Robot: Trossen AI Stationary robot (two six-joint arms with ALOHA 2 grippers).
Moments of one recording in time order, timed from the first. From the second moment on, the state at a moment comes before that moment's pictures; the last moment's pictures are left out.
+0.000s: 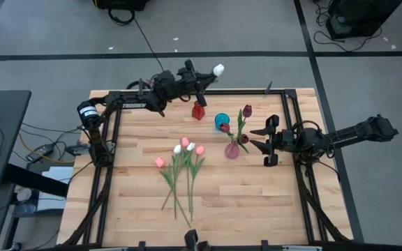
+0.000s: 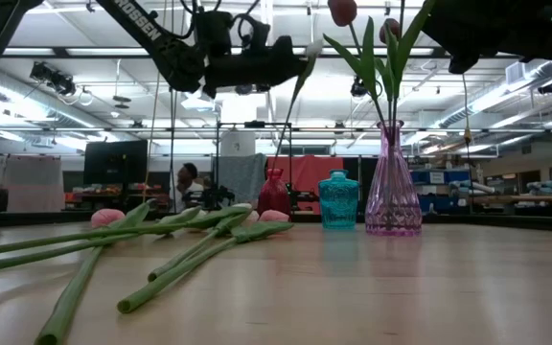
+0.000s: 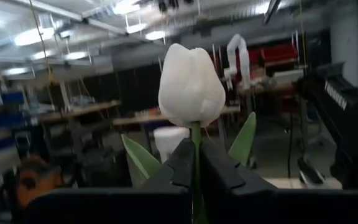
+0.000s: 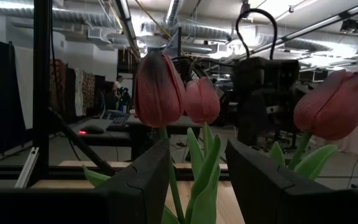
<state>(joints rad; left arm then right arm) 0.53 1.81 1.17 0.91 0.24 0.12 0.13 0.65 0.14 0.80 0.24 -0.13</state>
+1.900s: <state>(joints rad) -0.13 1.84 1.17 -0.65 -0.19 -0.95 0.06 0.65 0.14 0.80 0.23 -0.18</state>
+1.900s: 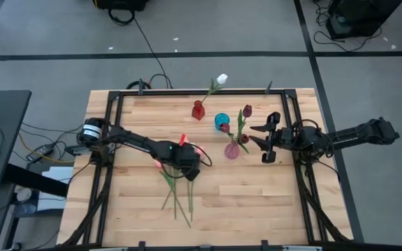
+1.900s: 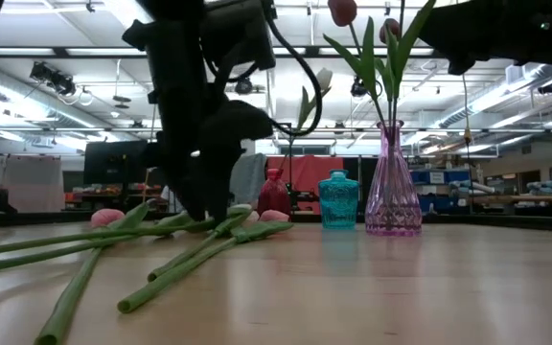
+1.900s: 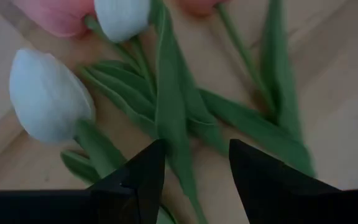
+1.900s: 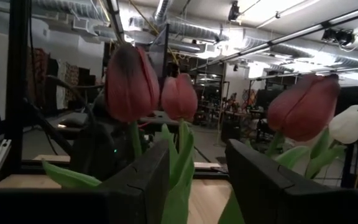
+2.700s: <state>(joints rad) -0.13 1.86 1.21 -0.70 -0.22 -0.84 0.04 0.66 0.14 0.80 0.21 -0.18</state>
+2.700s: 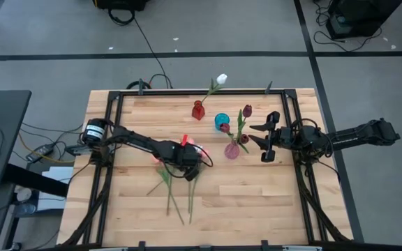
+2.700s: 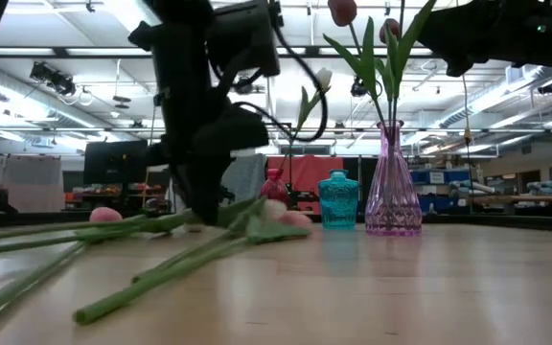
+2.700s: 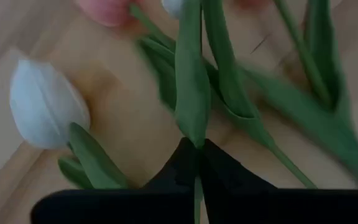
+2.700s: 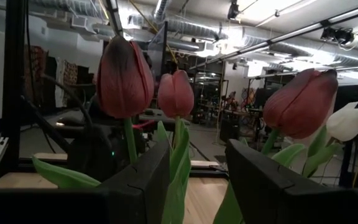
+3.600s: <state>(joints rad) -0.02 1.37 1.12 -0.26 -0.60 -0.27 0.04 0.66 0.14 0.80 0.21 -0.18</state>
